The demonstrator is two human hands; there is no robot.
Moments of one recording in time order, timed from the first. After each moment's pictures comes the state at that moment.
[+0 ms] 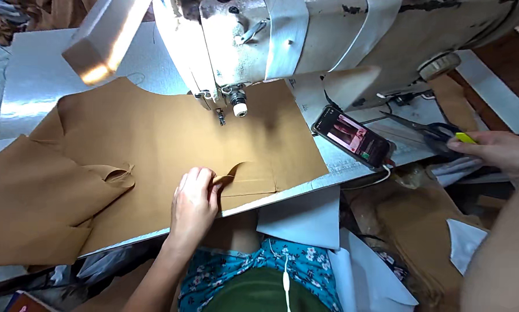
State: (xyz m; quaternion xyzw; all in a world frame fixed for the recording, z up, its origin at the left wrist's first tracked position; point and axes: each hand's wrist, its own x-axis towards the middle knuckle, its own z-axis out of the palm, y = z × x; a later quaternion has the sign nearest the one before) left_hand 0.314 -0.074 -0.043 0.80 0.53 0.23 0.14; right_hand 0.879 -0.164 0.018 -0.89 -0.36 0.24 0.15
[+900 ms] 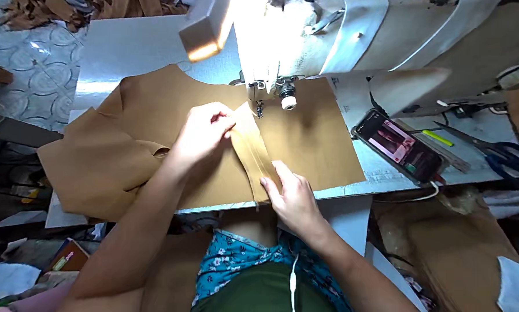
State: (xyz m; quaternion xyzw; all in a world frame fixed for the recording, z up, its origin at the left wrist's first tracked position) left_hand 0.287 0.020 0.024 0.77 0.49 0.27 0.31; right_hand 0.468 -0.113 -0.017 -0.62 -0.65 0.27 0.35
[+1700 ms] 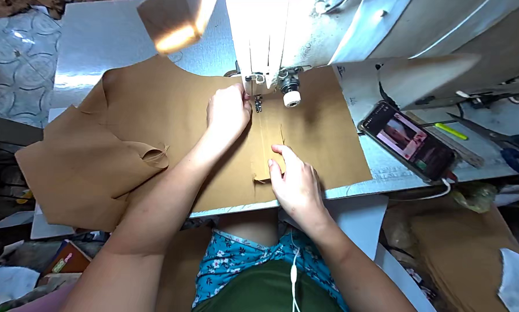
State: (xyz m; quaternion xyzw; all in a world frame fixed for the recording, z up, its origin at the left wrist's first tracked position) left_hand 0.355 0.068 0.003 0.75 0.63 0.09 0.20; right_hand 0.466 -0.086 -0.009 -0.73 -0.58 0.27 0.25
